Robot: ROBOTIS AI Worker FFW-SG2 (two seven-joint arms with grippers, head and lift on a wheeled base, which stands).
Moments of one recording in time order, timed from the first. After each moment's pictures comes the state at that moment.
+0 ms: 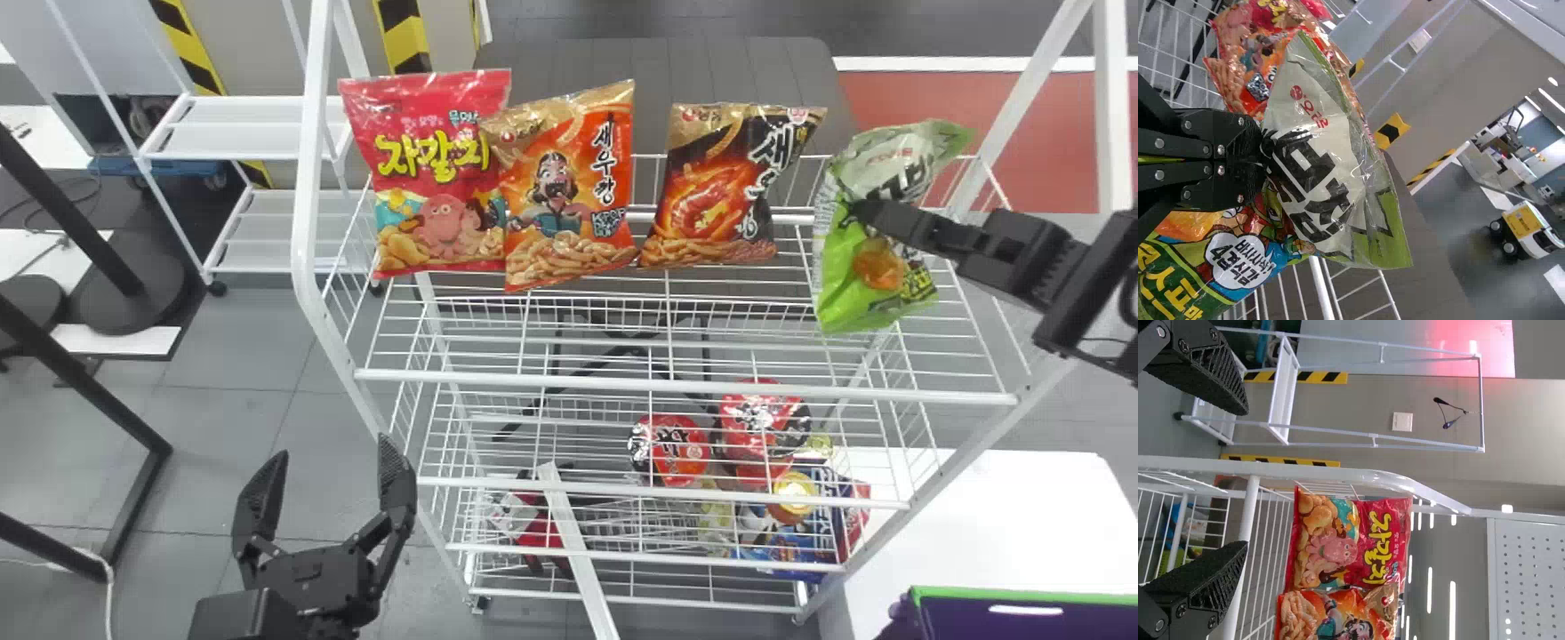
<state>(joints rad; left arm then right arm) 0.52 0.25 -0.23 -1.51 0.17 -0.63 0.41 -0.17 -0.03 -0.41 -1.90 -0.43 1.22 0.44</state>
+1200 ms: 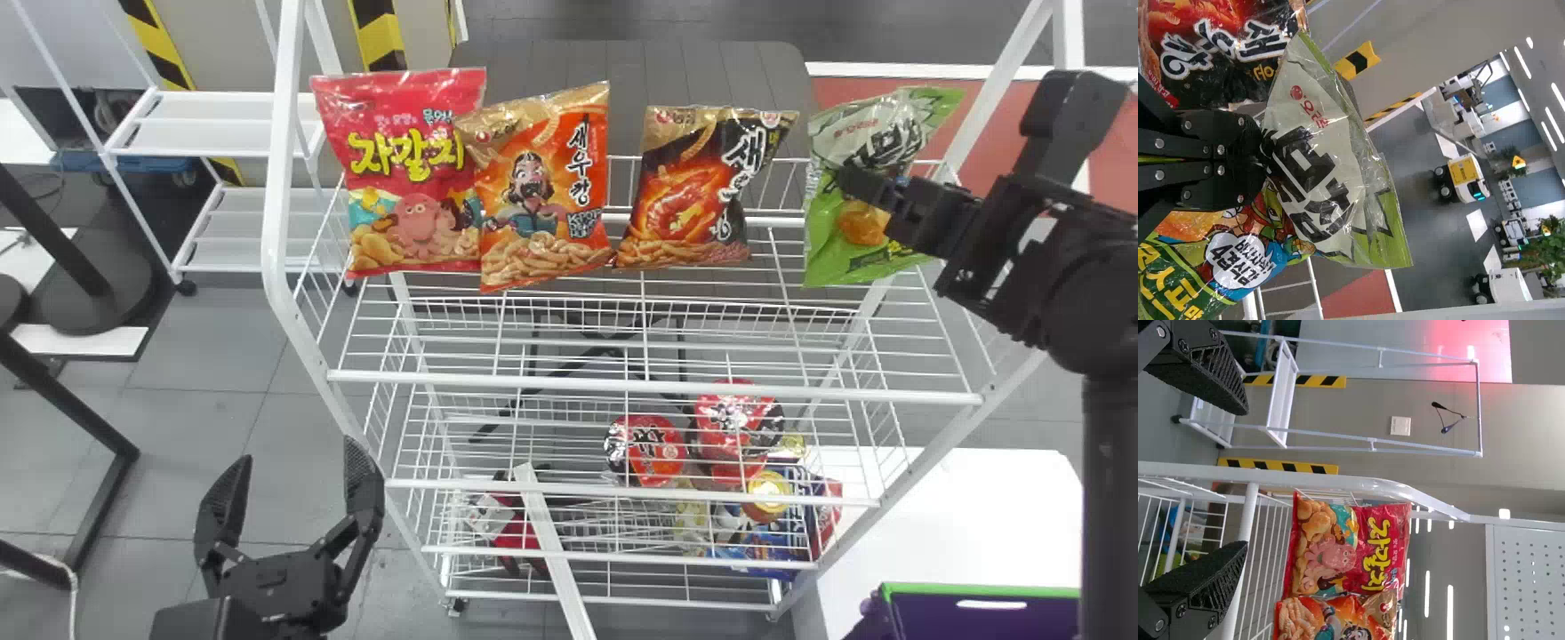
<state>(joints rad) 0.51 0.25 -0.23 -1.49 0.18 -0.66 0.42 -0.25 -0.03 -0.25 -1.70 -0.23 0.89 0.22</state>
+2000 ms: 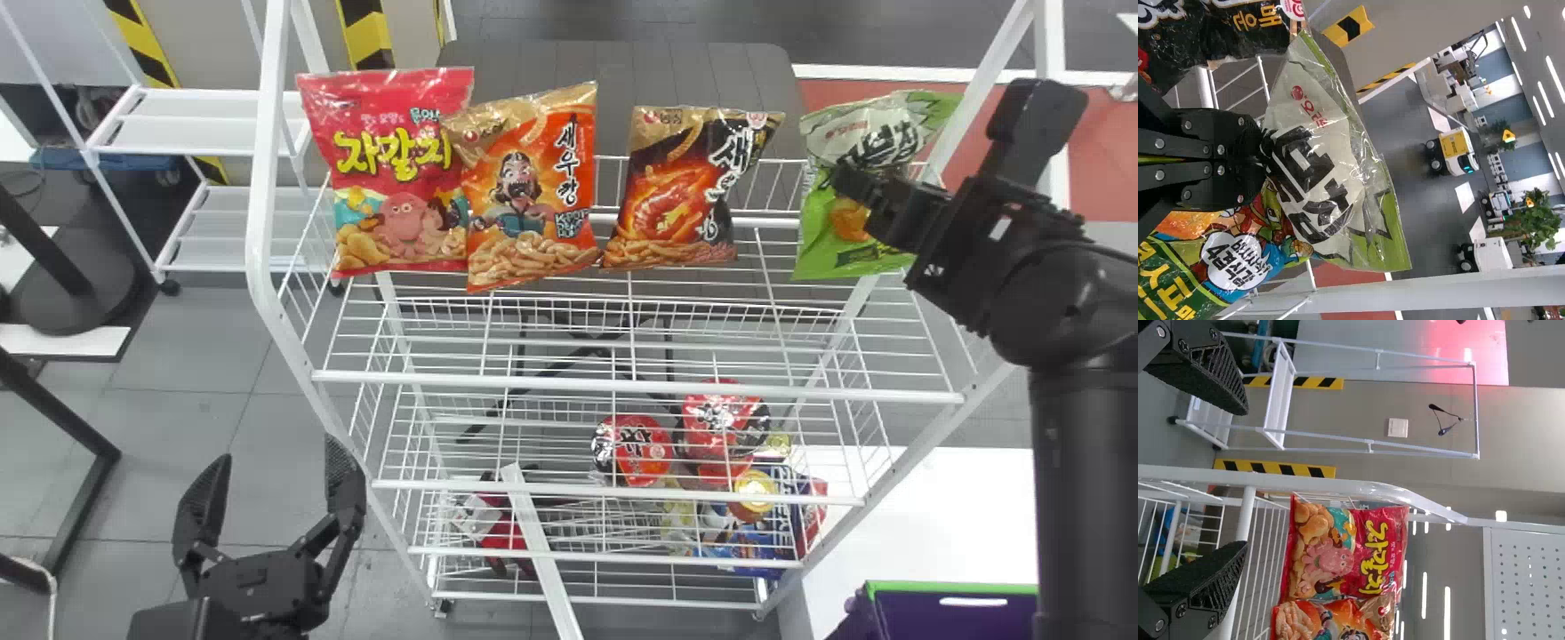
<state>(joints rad) 0.50 0.25 -0.23 -1.47 0.18 -0.67 0.42 -0.29 -0.03 -0.24 -1.57 -0.22 0.76 0.17</state>
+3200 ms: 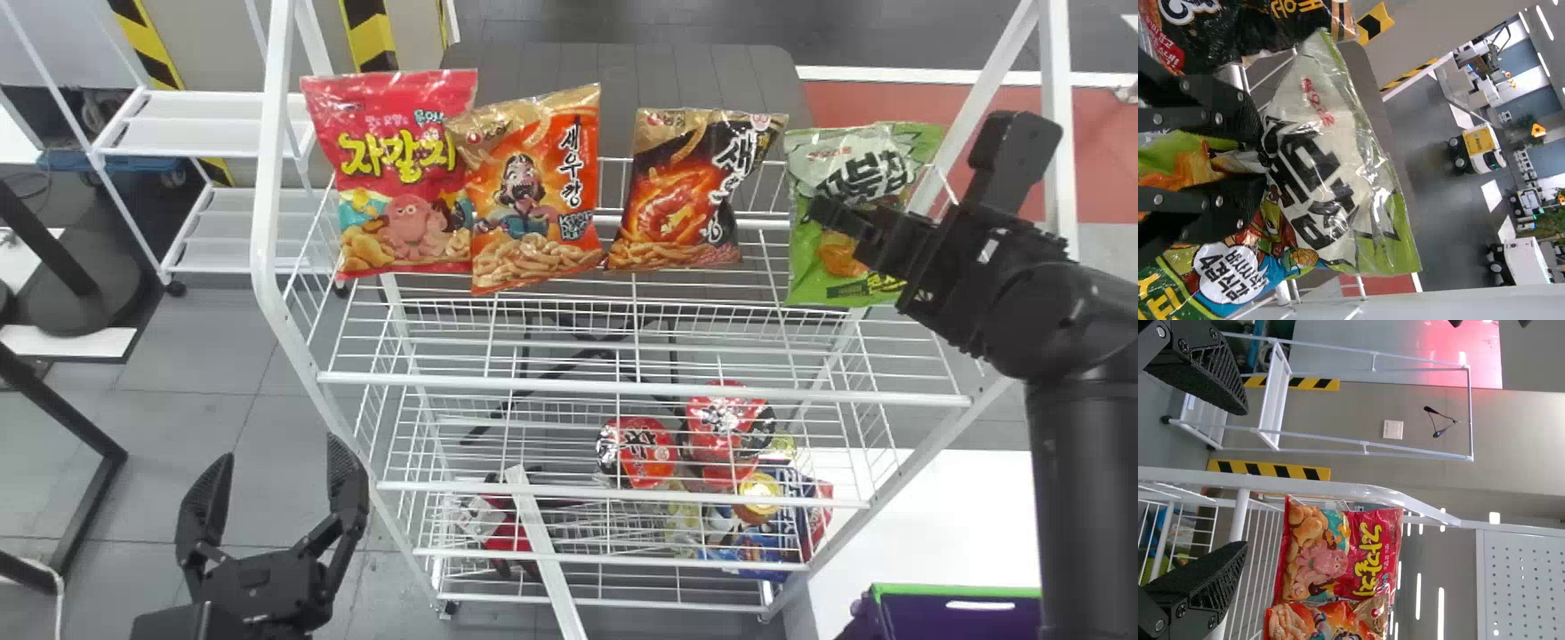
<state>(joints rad) 0.50 0.25 -0.23 -1.46 0.18 -0.70 0.42 -0.28 -0.03 -0.24 -1.54 -0.24 0.80 0.16</state>
